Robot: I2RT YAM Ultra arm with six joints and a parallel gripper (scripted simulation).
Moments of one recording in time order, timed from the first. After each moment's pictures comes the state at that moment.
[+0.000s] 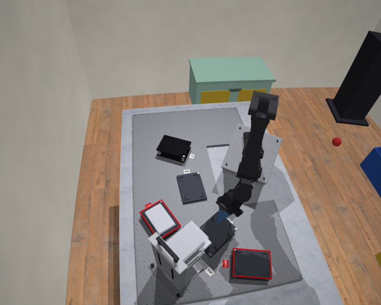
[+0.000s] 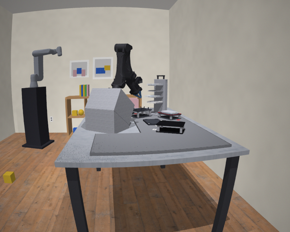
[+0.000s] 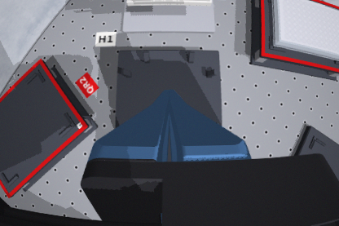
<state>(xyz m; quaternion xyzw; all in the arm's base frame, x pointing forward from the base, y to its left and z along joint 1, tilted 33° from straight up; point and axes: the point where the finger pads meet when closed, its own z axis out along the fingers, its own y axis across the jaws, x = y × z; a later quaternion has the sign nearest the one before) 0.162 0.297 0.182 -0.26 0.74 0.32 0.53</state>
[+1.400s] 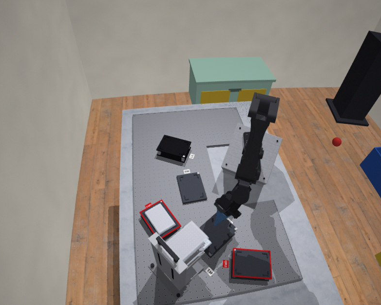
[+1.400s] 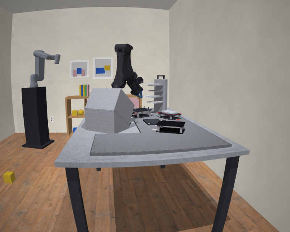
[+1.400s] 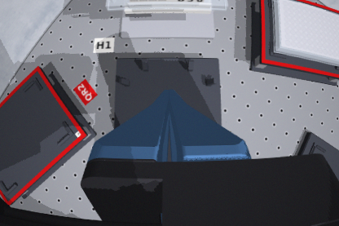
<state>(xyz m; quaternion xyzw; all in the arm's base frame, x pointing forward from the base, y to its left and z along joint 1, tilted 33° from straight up) 0.169 0.303 0.186 -0.25 0.75 0.32 0.53</state>
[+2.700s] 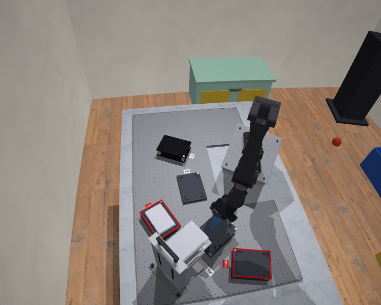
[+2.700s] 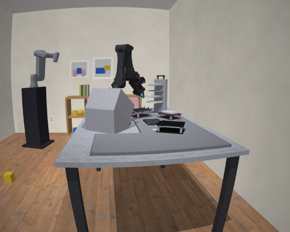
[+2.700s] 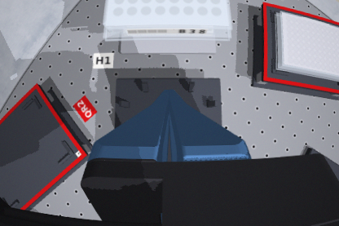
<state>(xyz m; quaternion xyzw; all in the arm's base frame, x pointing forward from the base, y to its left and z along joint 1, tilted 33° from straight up) 0.185 0.316 0.199 -0.25 0.74 0.32 0.53</state>
